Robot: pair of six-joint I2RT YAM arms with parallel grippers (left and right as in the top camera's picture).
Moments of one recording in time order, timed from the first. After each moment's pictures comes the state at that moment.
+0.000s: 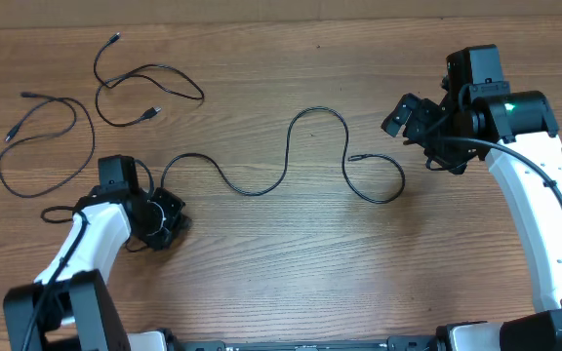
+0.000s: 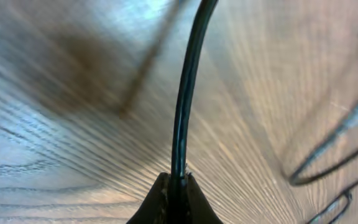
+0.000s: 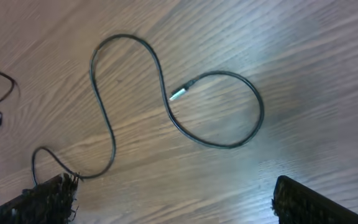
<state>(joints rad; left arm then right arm) 0.19 1.51 0.74 -0.61 0.39 -0.78 0.11 1.55 1.50 -1.13 -0.18 0.62</state>
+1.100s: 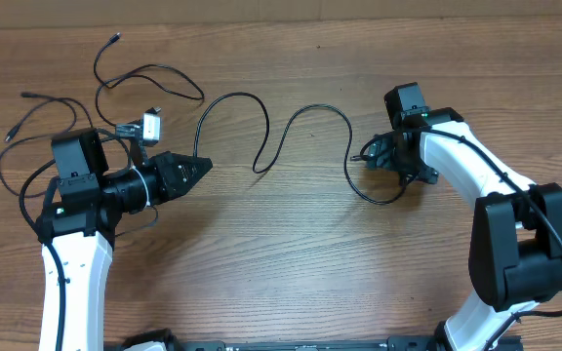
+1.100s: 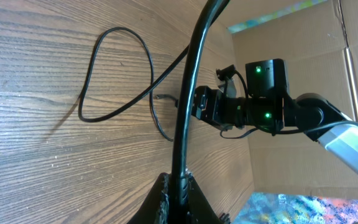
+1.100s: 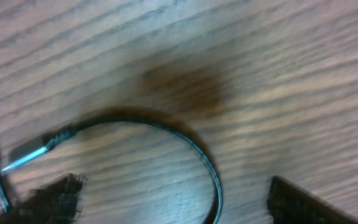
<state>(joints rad) 0.19 1.20 0.93 -0.63 1.00 -0.33 0.20 1.87 1.24 -0.78 0.14 0.50</state>
